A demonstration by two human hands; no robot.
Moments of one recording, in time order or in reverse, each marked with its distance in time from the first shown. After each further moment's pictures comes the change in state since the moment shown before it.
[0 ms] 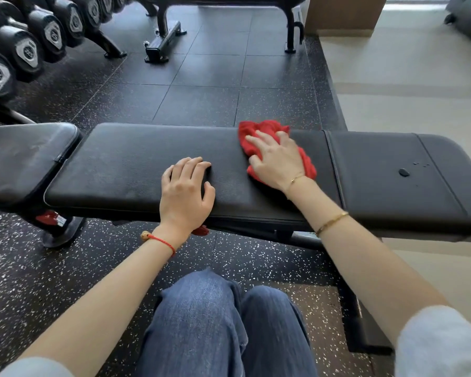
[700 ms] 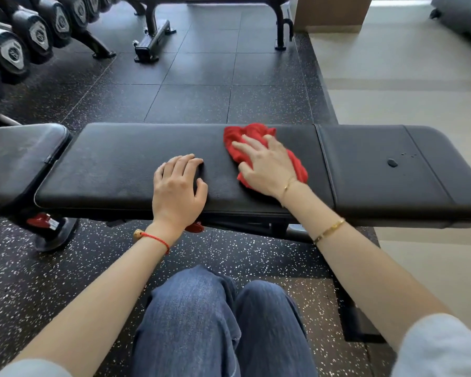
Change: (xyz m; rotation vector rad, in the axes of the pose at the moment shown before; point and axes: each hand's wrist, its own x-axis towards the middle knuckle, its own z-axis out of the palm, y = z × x) left_hand 0.000 -0.002 0.000 -0.018 0.011 0.009; right_hand -0.026 -0.007 0.002 0.031 0.000 -0.049
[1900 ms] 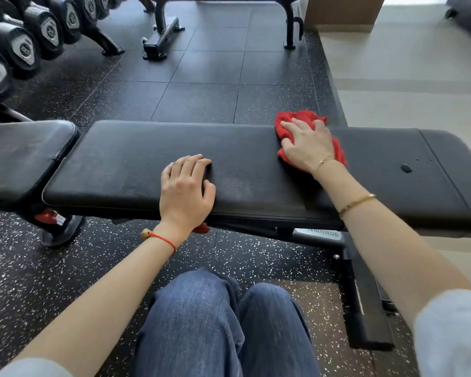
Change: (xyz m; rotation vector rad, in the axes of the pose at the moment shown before) left_hand 0.000 0.002 0.001 0.011 0.017 0.013; right_hand 0.036 0.067 -0.016 -0.045 0.018 0.250
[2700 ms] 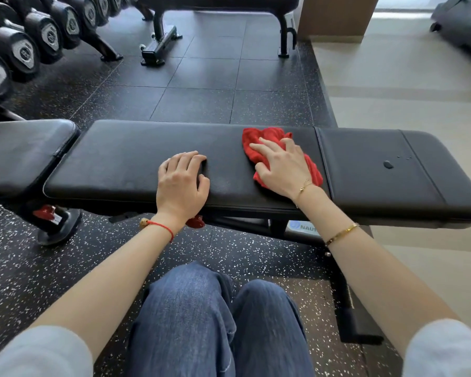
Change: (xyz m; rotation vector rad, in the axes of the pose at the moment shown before) left_hand -0.002 0.000 -0.003 -0.025 -0.004 -0.006; right_hand -0.066 -0.031 0.007 0.038 0.048 -0.218
